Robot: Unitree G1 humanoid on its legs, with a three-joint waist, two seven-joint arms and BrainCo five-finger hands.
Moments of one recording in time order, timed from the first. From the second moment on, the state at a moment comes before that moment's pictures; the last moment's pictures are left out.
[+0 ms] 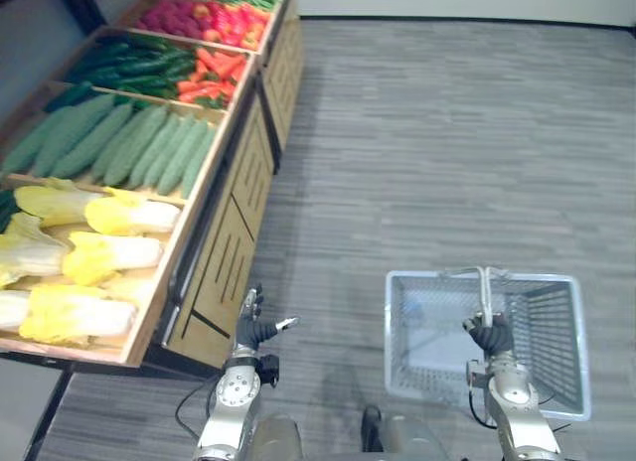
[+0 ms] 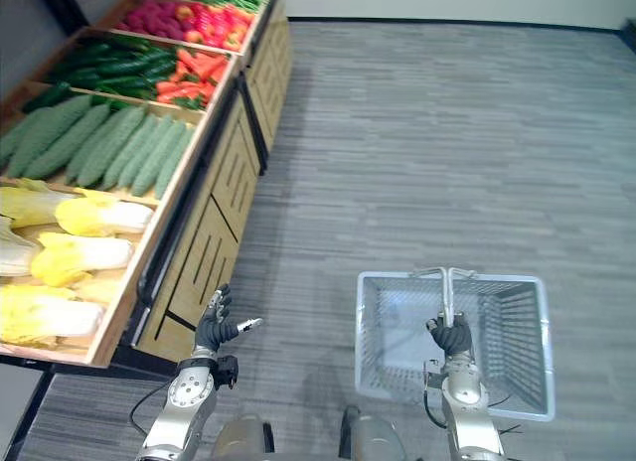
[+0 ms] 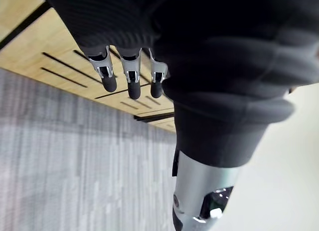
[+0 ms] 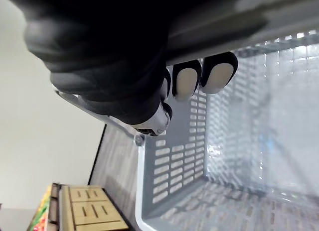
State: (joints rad) left arm 0.18 0.05 -0.09 0.04 0.04 -0.03 0.23; right arm 0.17 -0.23 -0.23 0.14 -0.01 0.04 -0.20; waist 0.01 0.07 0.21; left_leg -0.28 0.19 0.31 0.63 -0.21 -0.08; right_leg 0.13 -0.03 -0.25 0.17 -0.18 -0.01
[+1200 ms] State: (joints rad) left arm 0.07 0.10 -0.09 -0.07 0.33 0.00 0.40; right arm 0.30 -0.13 -0.26 0.47 0.11 -0.04 -0.19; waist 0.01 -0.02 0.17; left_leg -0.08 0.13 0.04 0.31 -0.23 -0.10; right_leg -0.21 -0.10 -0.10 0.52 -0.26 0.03
